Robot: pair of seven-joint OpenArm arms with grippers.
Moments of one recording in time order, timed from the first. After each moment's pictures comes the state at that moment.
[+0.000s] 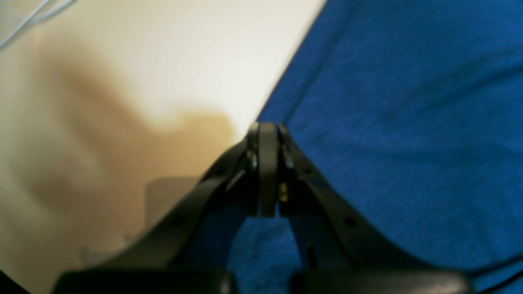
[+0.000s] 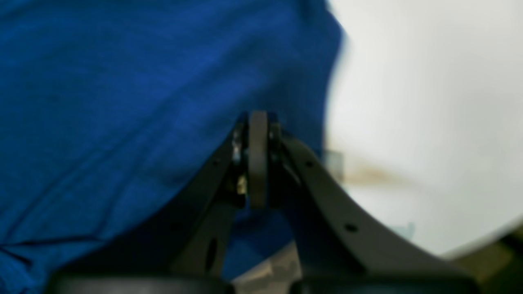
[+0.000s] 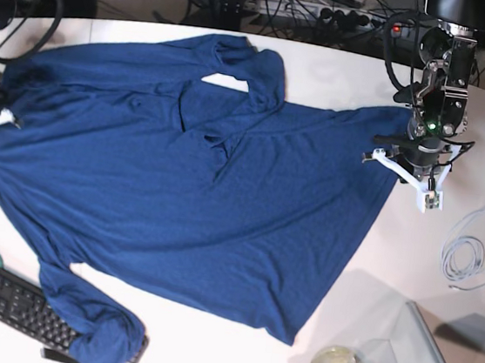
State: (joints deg) left arm 10.7 -17.2 -3.3 82.9 -15.4 9.3 31.6; right arm -6.8 9.6 33.7 83.1 12.2 9.0 -48.5
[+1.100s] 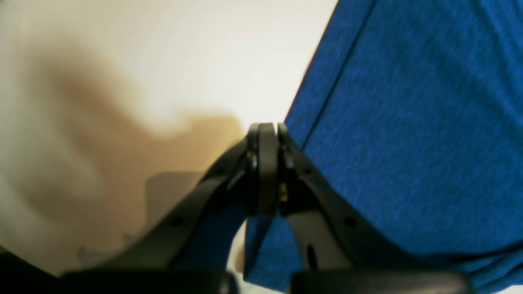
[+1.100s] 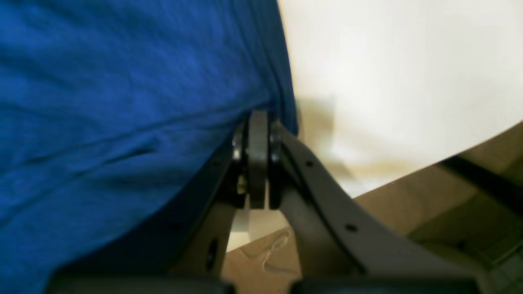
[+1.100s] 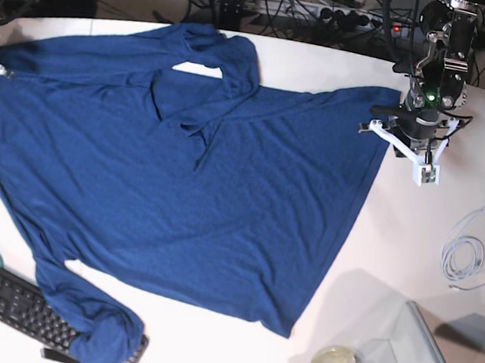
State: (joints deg) left arm 17.0 -16.6 -3.5 86.7 -15.7 9.1 31.7; right arm -12.7 15.9 33.7 76.1 12.6 8.8 -49.2
